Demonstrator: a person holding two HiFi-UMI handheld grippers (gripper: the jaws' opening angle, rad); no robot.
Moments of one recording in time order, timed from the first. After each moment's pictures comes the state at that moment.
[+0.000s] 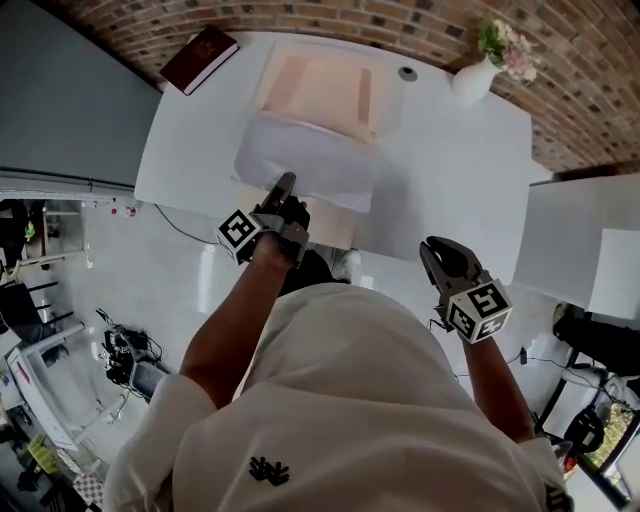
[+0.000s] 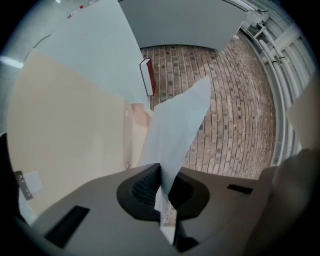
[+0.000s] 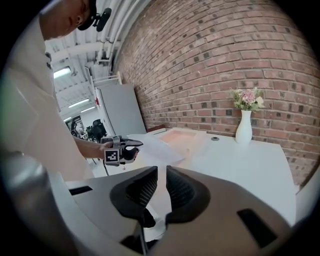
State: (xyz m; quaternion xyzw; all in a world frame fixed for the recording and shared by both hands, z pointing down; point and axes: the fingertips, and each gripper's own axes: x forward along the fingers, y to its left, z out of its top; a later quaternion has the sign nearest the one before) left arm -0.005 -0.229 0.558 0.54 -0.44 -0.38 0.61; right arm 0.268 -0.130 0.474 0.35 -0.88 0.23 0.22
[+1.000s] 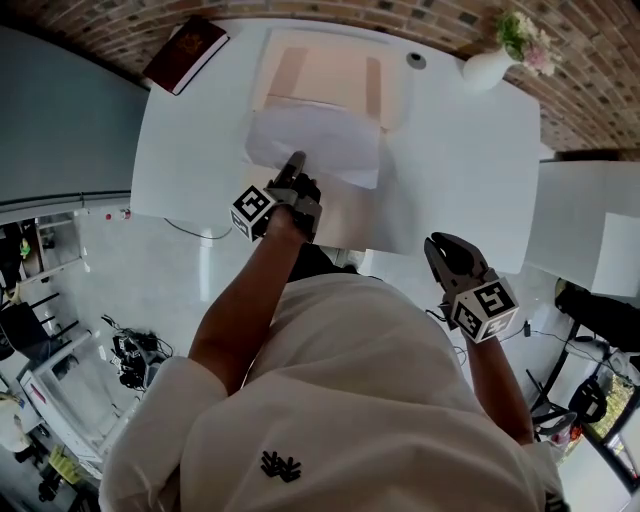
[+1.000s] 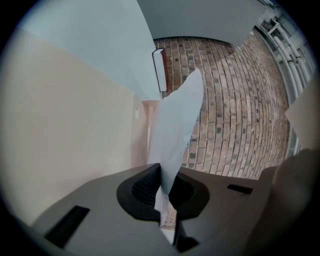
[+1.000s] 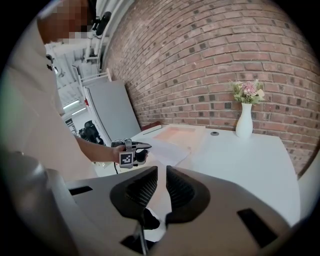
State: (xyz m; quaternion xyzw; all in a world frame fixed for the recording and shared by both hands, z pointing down) left arm -0.034 -0.309 0.620 0.51 -0.44 -0.35 0.65; right arm 0.211 -0.169 0.478 0.38 -0.86 0.26 0.24
